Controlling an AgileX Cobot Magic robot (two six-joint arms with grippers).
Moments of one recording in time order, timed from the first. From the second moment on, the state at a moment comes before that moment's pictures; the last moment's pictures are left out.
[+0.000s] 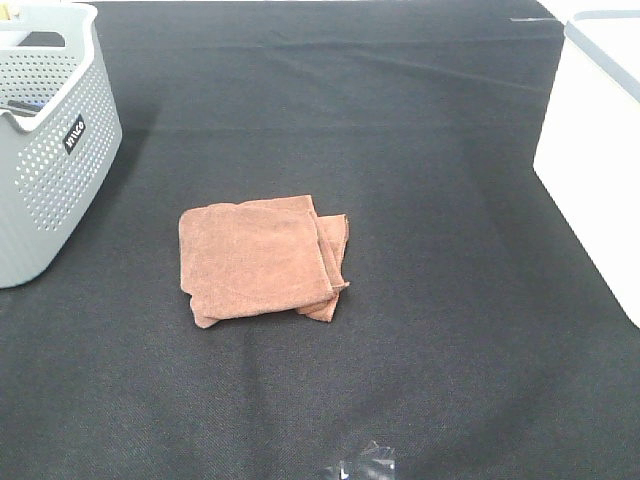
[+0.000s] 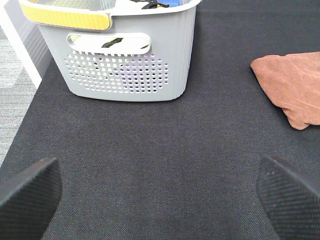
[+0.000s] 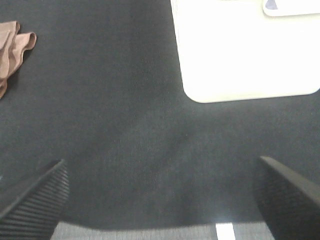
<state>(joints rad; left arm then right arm) 0.06 -0.01 -0.49 0.00 1.05 0.00 0.04 0.04 -0.46 -0.04 1.12 0.05</state>
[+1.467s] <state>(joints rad) 0.06 -0.01 -0.49 0.00 1.05 0.00 0.30 1.66 -1.18 0.65 0.87 -0.25</state>
